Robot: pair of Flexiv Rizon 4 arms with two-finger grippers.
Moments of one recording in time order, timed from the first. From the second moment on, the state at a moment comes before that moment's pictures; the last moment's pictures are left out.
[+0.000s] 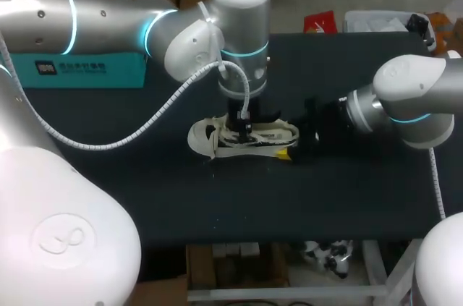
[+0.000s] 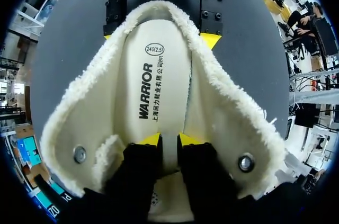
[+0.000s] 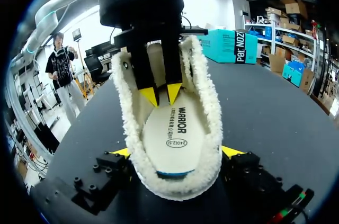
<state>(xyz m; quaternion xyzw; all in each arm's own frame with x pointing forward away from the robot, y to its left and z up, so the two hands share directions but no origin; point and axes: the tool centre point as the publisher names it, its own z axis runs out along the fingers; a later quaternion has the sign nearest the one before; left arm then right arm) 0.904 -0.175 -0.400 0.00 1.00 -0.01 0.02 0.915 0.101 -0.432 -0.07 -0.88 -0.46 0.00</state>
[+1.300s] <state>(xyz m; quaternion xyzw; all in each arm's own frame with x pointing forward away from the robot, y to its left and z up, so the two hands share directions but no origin) 0.930 -0.174 -0.394 0.00 0.98 -0.02 0.19 0.917 0.101 -0.432 -0.08 -0.88 -0.46 0.00</state>
